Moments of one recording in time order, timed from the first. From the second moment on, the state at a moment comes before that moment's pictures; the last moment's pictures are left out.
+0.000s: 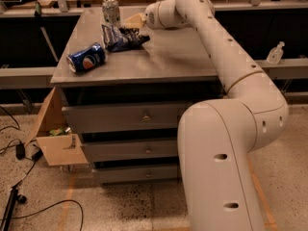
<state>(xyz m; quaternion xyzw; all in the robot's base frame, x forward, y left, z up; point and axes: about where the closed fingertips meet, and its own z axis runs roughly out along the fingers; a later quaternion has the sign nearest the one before) 0.895 0.055 0.915 -0.31 0.77 0.27 0.49</state>
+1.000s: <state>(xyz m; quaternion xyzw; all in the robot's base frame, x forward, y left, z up) 0.847 -0.125 0.995 -0.25 0.76 0.22 0.56</state>
